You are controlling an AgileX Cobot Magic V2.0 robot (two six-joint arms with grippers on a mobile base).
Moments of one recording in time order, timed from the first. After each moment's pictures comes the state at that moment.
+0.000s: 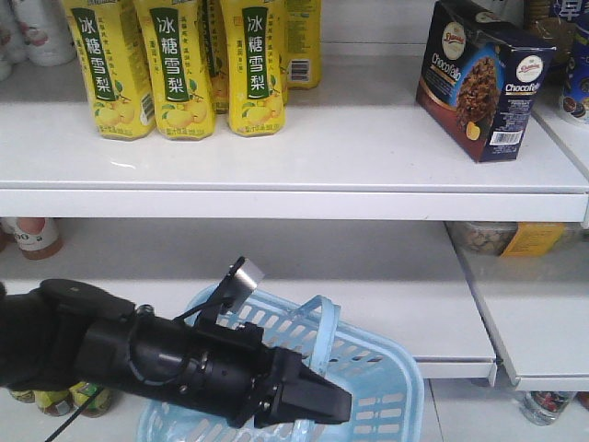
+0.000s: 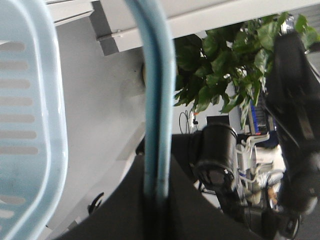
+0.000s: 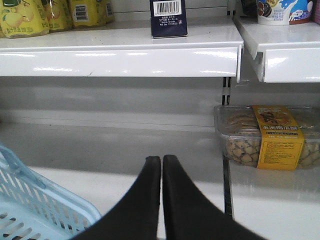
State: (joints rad) left arm -0.58 1.60 -0.76 -1.65 0.97 0.94; right arm 0.16 0.09 -0.17 0.11 0.28 -0.06
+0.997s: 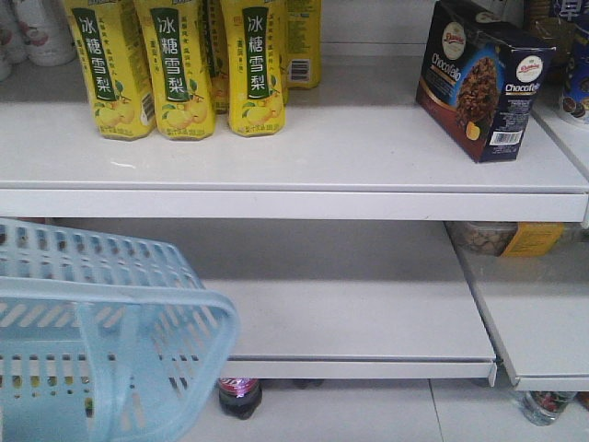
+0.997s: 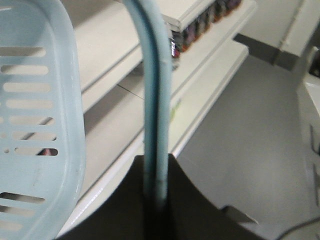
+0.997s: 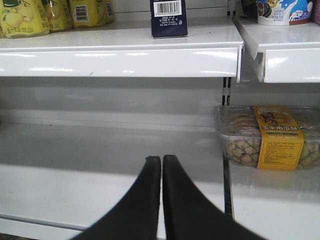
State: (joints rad) left arm -0.64 0.47 -0.23 -0.70 0.44 0.67; right arm 0.16 0.09 -0.17 0.11 0.28 -0.06
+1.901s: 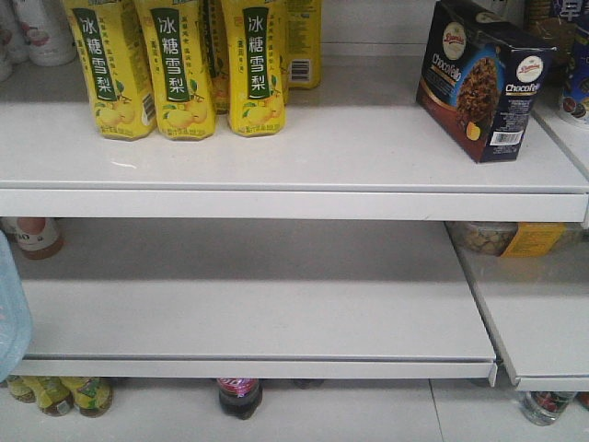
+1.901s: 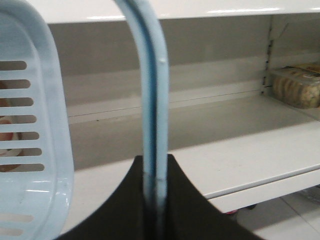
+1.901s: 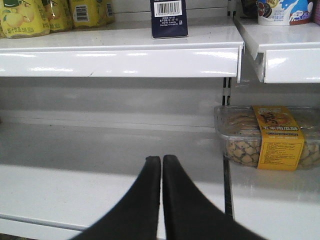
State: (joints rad) left arm -0.29 -0.01 0.03 0.04 0.16 -0.06; right arm 0.16 0.09 -0.17 0.11 0.28 -0.06
